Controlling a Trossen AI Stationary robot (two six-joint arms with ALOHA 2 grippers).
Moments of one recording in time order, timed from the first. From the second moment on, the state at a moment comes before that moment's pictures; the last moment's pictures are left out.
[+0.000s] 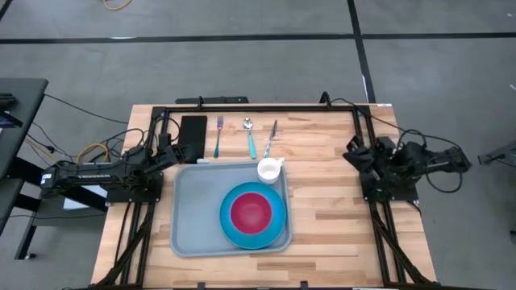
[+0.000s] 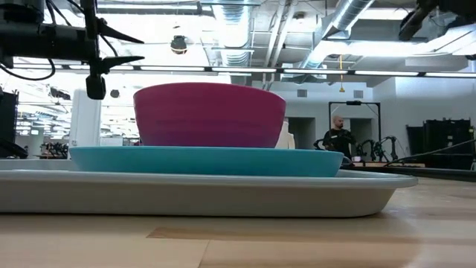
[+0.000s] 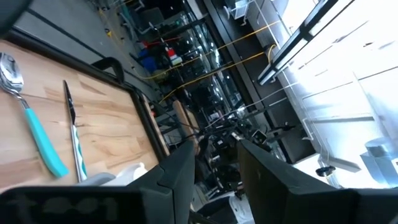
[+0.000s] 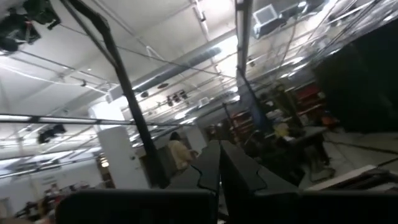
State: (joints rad) left arm 0.14 0.33 0.09 0.41 -0.28 -1.11; right arm 0.18 0.15 0.20 0.42 0.11 0.36
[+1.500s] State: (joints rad) left arm 0.14 0.33 0.09 0.38 -0.32 -1.15; right arm -0.31 0.07 0.01 0.07 0.06 0.29
